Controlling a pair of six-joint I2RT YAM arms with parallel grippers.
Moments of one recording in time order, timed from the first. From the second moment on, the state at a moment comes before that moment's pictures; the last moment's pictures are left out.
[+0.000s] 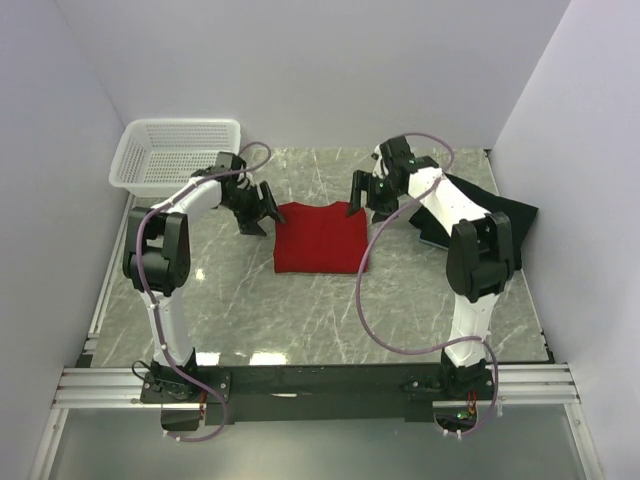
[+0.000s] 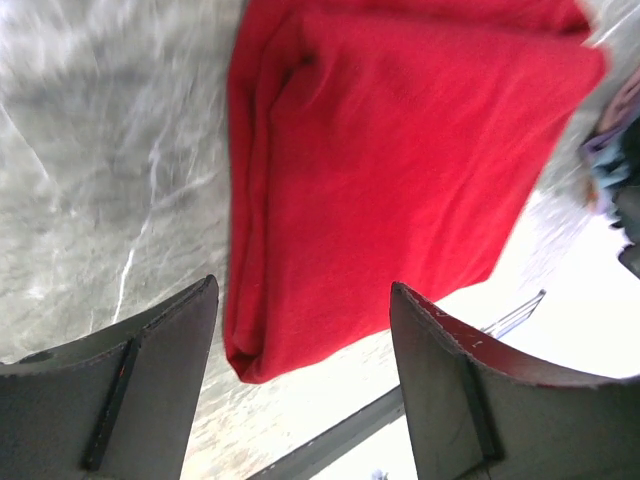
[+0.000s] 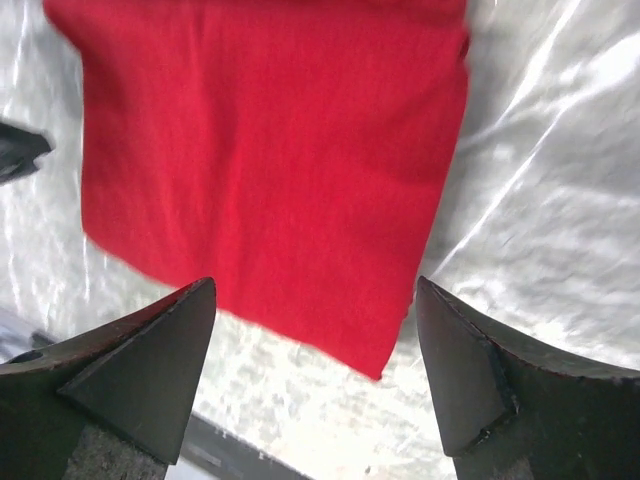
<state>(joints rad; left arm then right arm) -0.19 2.01 1.53 -0.66 0.50 -0.57 0.29 1.98 1.69 -0.81 -0.31 0.36</state>
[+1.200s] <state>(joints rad) -0.25 2.04 1.41 -0.63 0.42 -0.52 0.20 1.92 1.27 -0.49 -0.52 0.43</state>
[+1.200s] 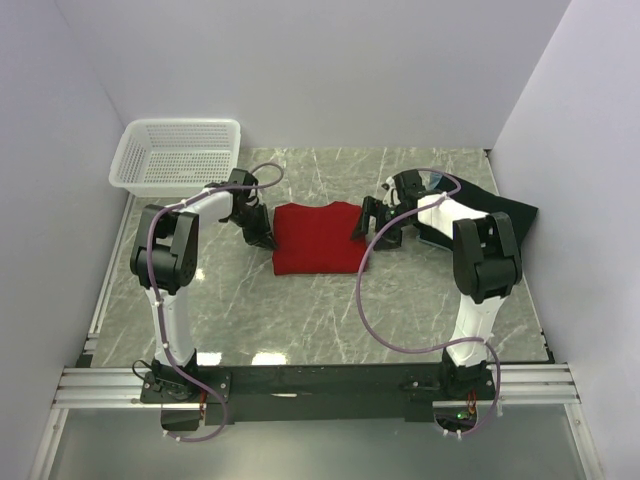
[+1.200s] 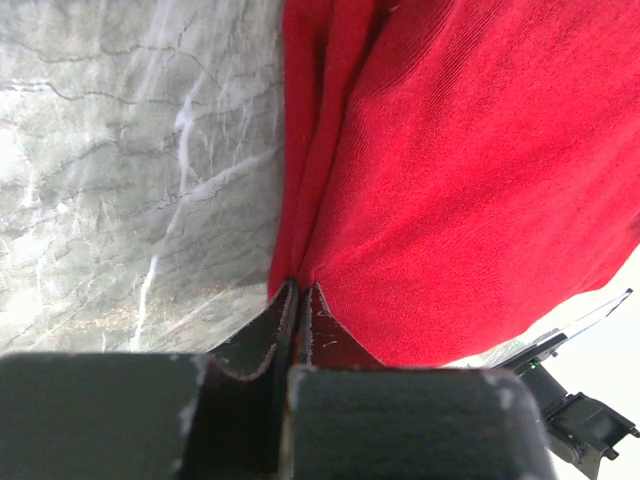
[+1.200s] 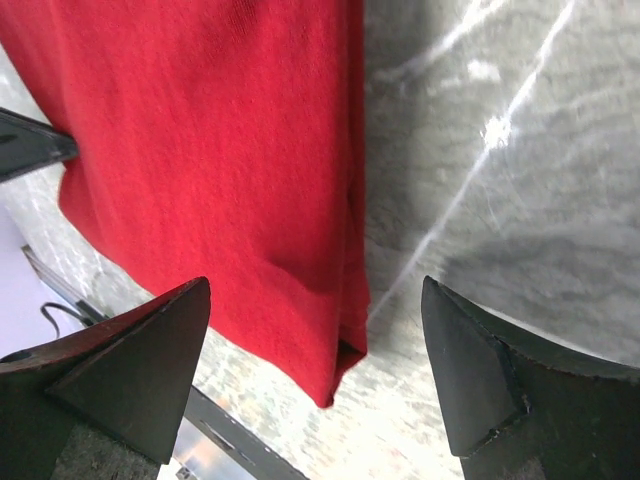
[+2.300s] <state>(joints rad) -0.25 2.02 1.34 -0.53 0.50 -0.52 0.35 2.06 1.34 -0.37 -0.51 0.53</state>
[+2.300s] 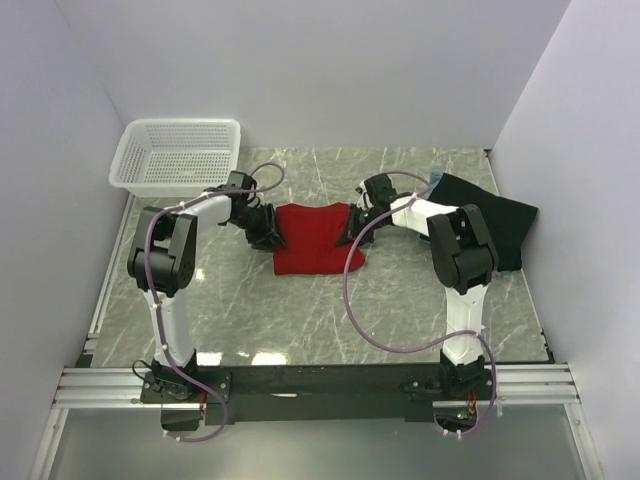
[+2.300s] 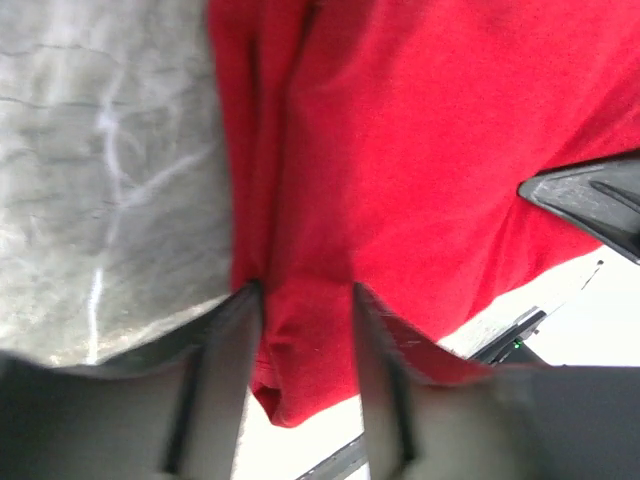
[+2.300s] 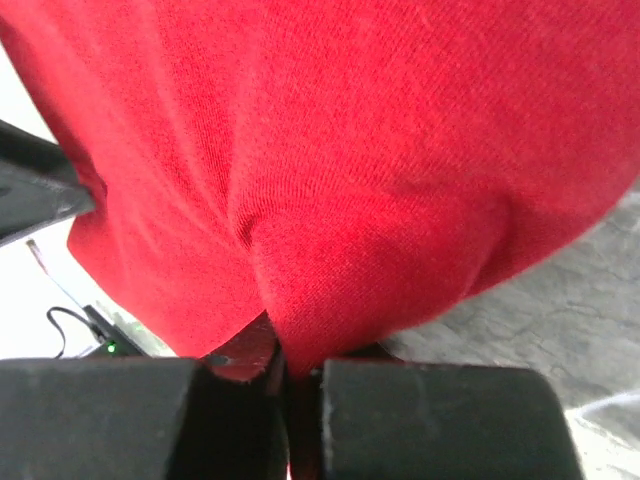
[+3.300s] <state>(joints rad) -0.22 1.93 1.24 -0.51 0.48 -0.53 0.20 1.99 1.92 -1.08 -0.01 0.28</state>
